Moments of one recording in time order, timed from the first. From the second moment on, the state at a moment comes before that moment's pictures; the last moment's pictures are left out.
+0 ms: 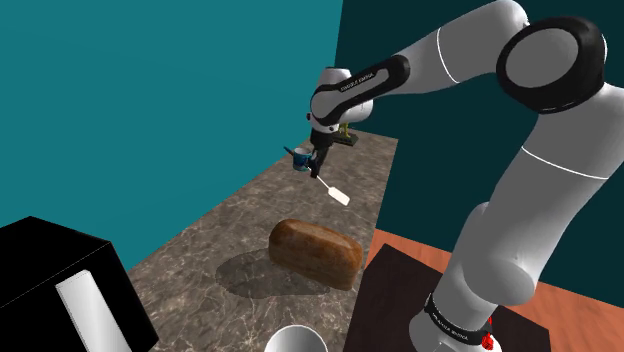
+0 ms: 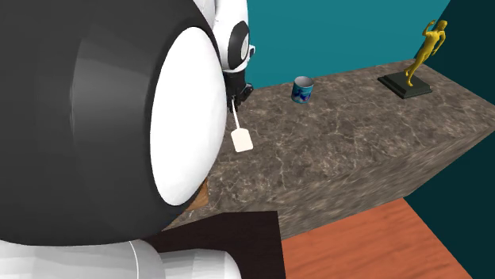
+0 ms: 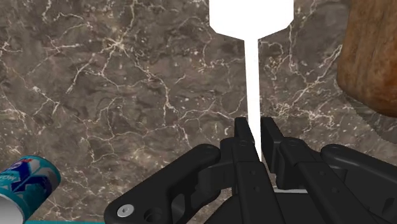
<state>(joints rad) 0.07 -0.08 -0.28 -2.24 0.01 2.22 -0.48</state>
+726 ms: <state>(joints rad) 0.19 -0.20 -0.11 -2.38 -0.01 2.24 -0.17</state>
